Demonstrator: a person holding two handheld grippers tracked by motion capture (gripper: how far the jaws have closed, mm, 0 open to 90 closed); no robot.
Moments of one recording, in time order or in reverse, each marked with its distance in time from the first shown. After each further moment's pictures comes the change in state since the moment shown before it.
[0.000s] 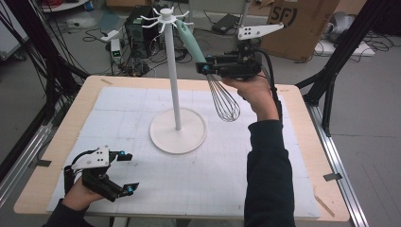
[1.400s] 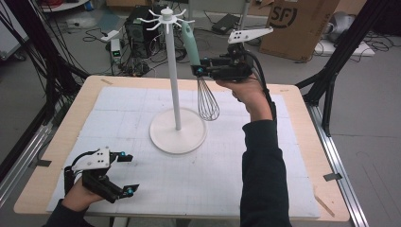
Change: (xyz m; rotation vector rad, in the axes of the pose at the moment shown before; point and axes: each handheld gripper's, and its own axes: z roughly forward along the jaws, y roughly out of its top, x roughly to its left) left arm -0.002 0.000 0.000 0.010 -0.006 0.012; right arm -0.006 -0.009 0.017 0.048 -0.082 0.003
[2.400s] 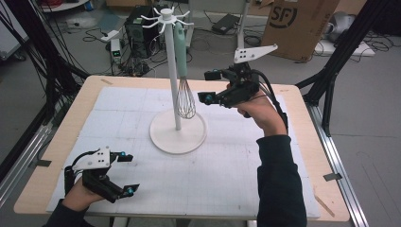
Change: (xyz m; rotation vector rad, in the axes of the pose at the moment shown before) left arm 0.001 0.000 0.000 -0.003 -0.002 -0.010; right arm 0.024 -0.030 -0.014 0.026 0.094 0.014
